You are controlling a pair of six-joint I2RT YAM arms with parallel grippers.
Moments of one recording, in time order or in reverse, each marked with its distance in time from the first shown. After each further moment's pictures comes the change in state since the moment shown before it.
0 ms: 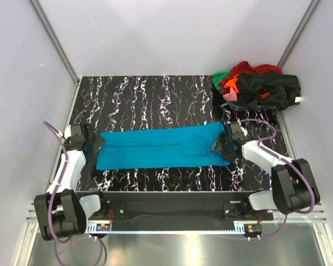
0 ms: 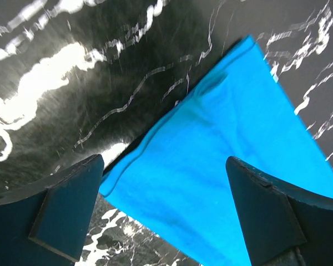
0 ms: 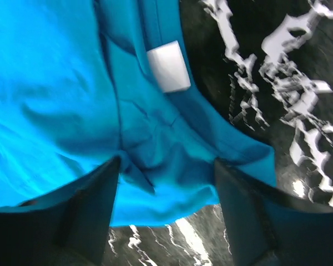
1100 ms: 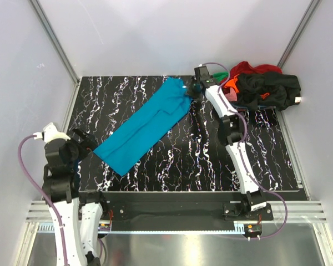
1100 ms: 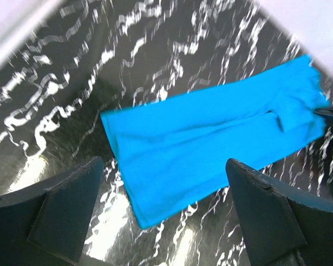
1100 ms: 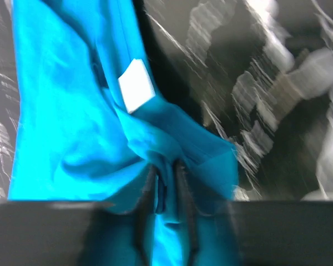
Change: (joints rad) left arm 0.013 -0.579 0.200 -0.275 0.149 0.237; right arm 0.006 1.407 1.951 -0.308 -0.164 -0.205
